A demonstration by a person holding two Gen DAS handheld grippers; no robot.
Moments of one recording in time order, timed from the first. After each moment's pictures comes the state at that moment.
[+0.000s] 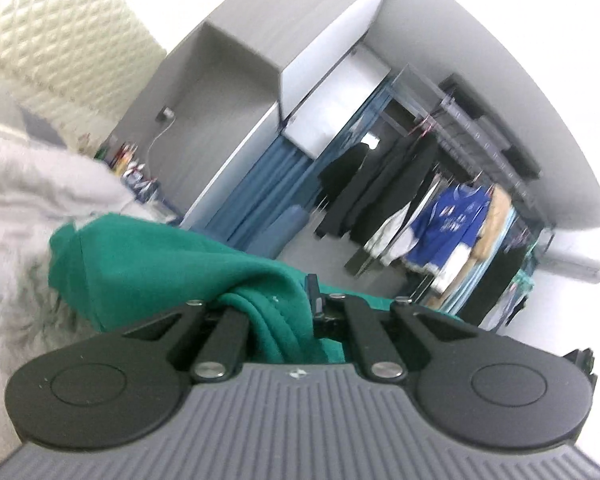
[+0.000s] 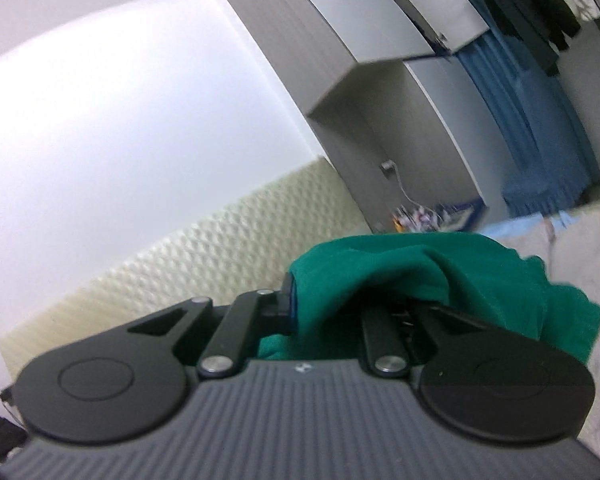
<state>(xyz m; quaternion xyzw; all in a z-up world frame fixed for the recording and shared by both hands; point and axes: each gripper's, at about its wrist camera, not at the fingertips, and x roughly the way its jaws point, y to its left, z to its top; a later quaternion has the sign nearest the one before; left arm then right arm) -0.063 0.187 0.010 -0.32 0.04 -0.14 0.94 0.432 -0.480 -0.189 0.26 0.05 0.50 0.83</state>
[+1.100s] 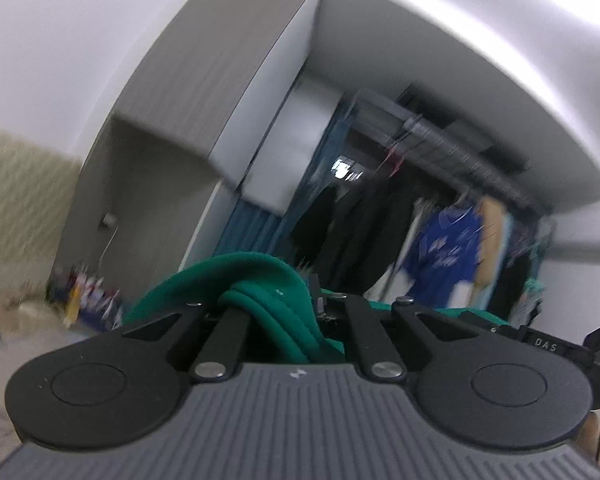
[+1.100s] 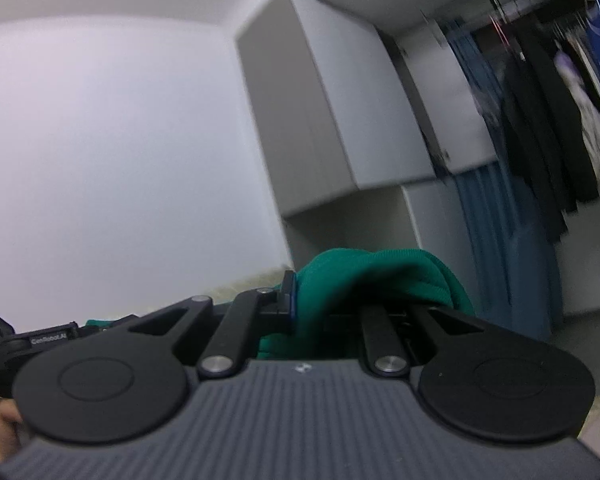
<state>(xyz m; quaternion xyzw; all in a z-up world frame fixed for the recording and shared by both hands) 0.131 0.178 0.293 -0.21 0.00 -0.14 0.97 0.540 -0.441 0.060 0.18 -0.04 0.41 0.89</state>
